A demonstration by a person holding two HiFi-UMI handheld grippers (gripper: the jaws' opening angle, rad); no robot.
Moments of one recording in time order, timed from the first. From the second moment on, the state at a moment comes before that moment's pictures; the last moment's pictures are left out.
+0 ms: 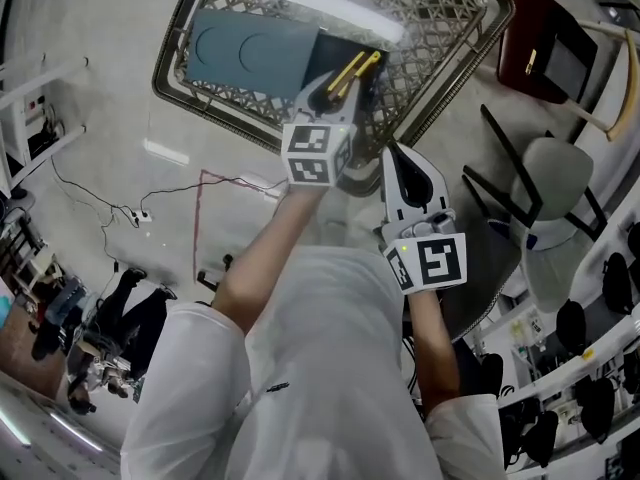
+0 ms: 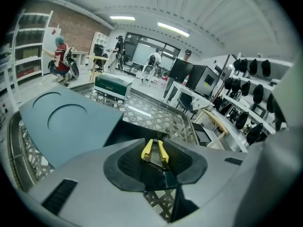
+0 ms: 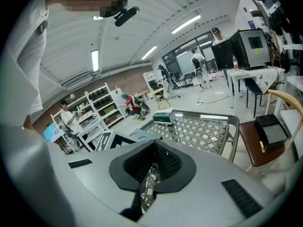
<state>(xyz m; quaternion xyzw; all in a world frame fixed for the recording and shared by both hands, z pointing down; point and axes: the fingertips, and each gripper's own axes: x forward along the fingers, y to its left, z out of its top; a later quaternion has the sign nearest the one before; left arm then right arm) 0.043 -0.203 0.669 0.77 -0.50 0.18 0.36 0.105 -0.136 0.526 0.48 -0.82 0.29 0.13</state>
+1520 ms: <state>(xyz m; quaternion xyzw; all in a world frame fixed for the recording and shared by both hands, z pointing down) 0.018 -0.199 0.685 0.74 -0.53 0.31 0.27 0.099 -0.129 0.535 0.48 -0.81 0.31 0.12</state>
